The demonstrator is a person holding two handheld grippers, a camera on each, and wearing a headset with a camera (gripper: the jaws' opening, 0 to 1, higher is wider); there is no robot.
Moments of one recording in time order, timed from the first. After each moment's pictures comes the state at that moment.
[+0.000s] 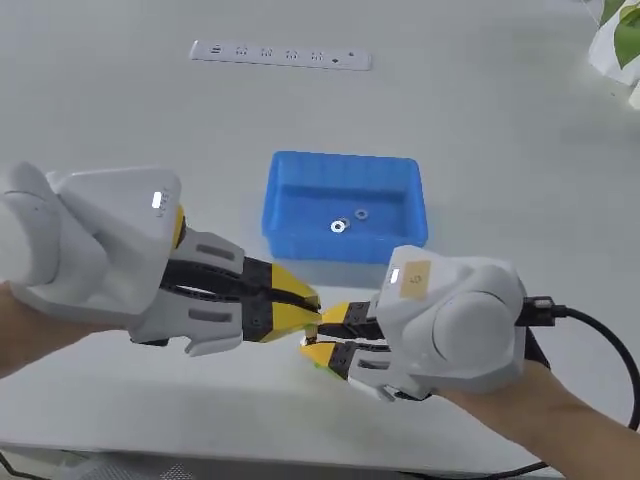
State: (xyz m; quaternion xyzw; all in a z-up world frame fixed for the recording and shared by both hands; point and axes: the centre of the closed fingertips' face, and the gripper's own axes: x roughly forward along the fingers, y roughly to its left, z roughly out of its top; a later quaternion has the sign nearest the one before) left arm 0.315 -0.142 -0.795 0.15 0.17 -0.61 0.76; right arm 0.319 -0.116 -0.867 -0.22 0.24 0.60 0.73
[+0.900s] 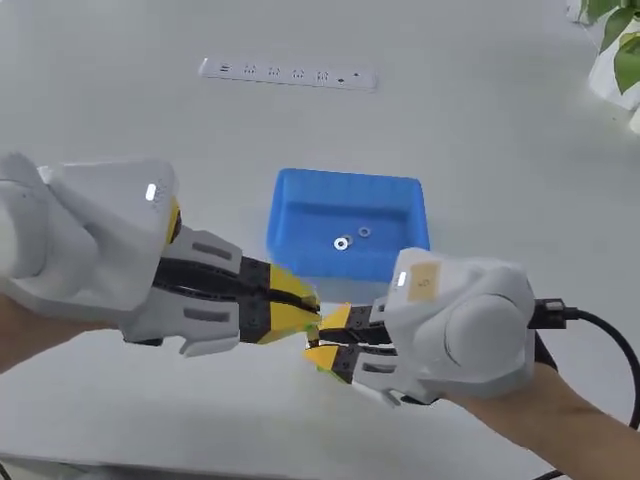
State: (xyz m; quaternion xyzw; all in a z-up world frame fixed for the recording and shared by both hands) left arm 0.321 -0.138 -0.765 0.15 0.15 -0.61 0.76; right arm 0.327 -0.114 -0.840 -0.23 0.22 0.61 0.73
